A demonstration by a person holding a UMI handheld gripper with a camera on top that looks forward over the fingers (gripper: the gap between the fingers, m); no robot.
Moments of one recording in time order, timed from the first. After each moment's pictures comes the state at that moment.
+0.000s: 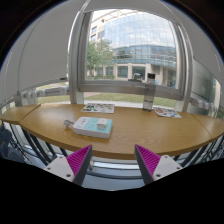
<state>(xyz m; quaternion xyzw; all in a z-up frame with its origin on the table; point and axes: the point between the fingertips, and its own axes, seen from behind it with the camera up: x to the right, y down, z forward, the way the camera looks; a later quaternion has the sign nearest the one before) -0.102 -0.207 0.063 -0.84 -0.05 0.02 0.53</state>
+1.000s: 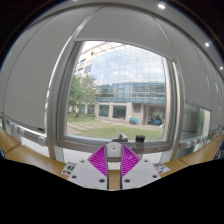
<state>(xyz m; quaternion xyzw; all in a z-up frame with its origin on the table) 0.049 -0.192 0.348 -0.70 0.00 -0.07 0.71</state>
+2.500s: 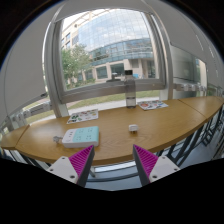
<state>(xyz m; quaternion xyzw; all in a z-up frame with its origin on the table) 0.074 -0.374 0.124 -0.84 0.08 0.02 0.53</state>
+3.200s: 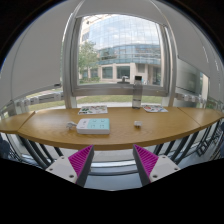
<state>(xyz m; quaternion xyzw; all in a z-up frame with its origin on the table) 0.007 -0.475 0.142 -0.84 0.02 -0.01 0.54</state>
